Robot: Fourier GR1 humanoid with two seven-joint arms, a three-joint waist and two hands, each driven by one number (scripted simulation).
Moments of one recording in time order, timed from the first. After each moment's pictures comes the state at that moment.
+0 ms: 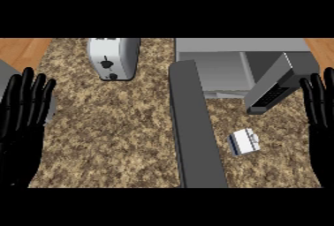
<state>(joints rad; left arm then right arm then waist) -0.01 0.09 -0.01 -2.10 0.01 -0.02 0.01 -0.01 -0.08 -0.01 -2.10 0.02 0.00 -0.04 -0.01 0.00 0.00</state>
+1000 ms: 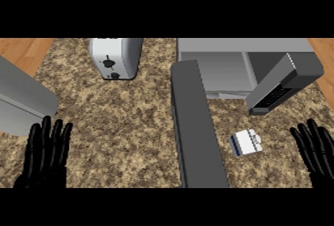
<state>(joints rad) 0.35 0.01 -0.20 -2.09 0.13 0.12 -0.18 0.36 -0.10 0.00 -2.16 -0.10 0.20 -0.07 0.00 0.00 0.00</state>
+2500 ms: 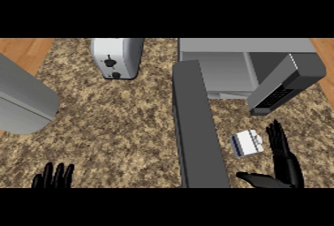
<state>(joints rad) 0.68 0.07 -0.32 -2.04 0.16 0.04 -0.53 0.09 -0.05 -0.19 -1.21 0.06 0.10 -0.63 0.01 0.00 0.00</state>
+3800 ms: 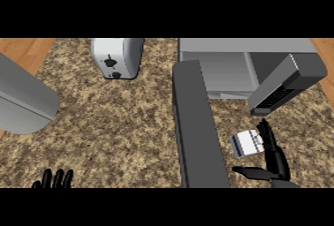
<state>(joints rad) 0.71 0.11 -0.35 -2.03 0.20 0.07 -0.58 -0.22 -0.15 -0.25 -0.51 0.11 0.08 -1.03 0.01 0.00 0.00</state>
